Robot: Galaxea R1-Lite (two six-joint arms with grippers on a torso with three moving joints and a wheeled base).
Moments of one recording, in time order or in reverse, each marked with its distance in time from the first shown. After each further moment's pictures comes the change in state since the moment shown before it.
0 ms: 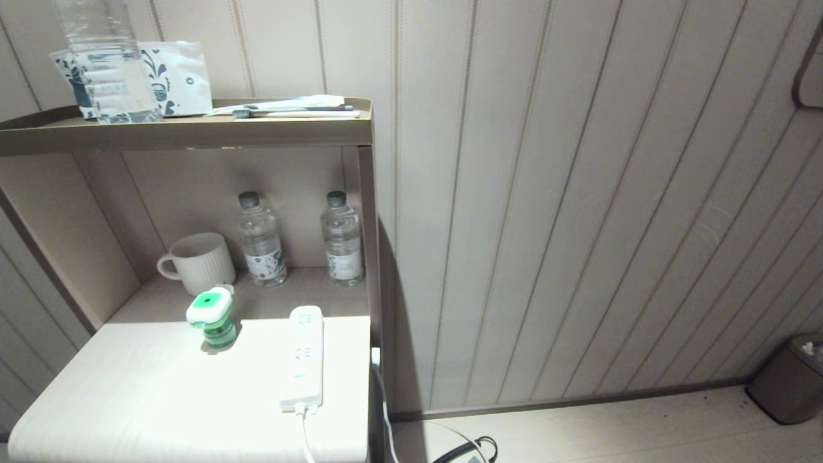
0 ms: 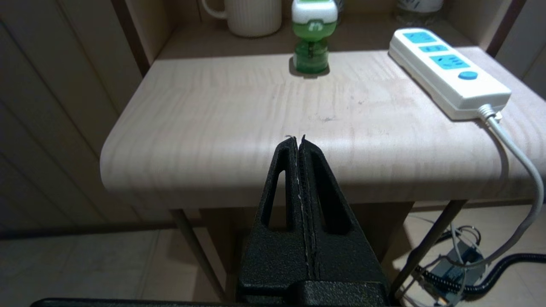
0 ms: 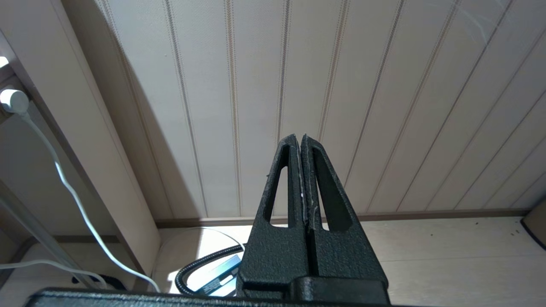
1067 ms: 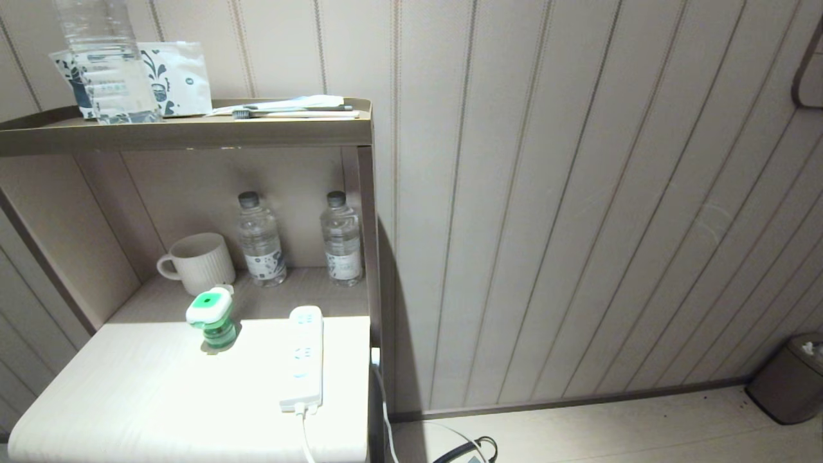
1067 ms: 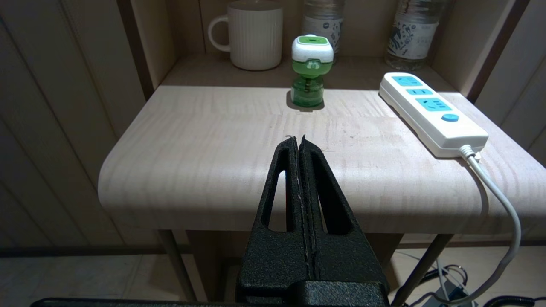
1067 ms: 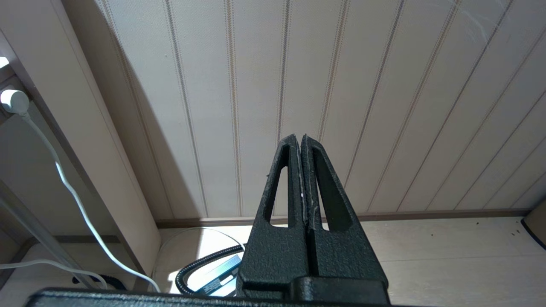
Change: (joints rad) left arm 0.008 -0.066 0.011 -0.060 0.003 -0.063; right arm 0.000 0.000 0.000 0.000 0.000 0.000
